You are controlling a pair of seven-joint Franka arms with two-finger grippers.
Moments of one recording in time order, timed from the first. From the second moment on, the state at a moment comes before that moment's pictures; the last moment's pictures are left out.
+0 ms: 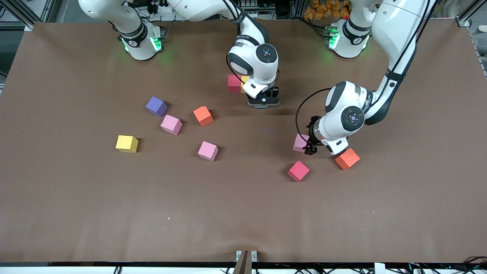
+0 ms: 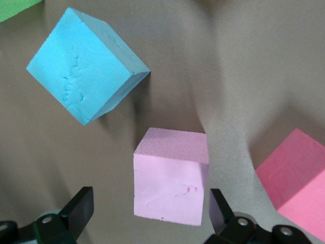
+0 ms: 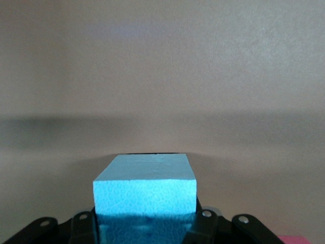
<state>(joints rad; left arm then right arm) -0.11 0.47 -0.33 -1.96 -0.08 2.31 -1.72 1.02 0.71 0.05 -1.62 0.02 2.30 1.03</state>
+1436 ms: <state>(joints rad) -0.11 0.53 -0.33 -1.96 -0.07 2.36 -1.72 1.03 0.71 0.05 -1.64 0.01 2.33 1.05</state>
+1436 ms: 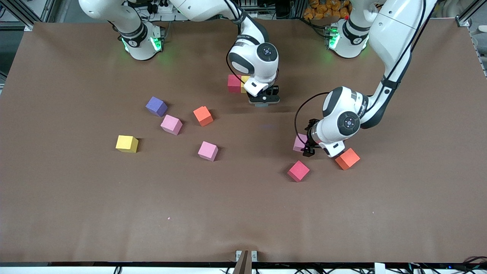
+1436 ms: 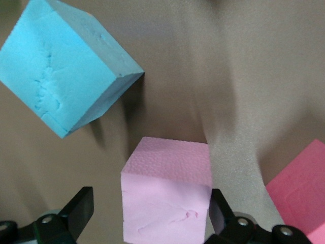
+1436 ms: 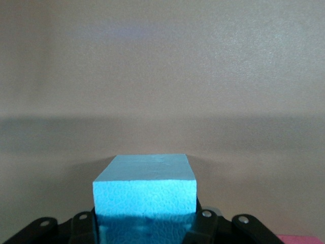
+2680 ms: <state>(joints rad) -0.11 0.56 -0.33 -1.96 -0.03 2.39 -1.72 1.04 0.71 0.05 -1.64 -0.02 2.33 1.05</state>
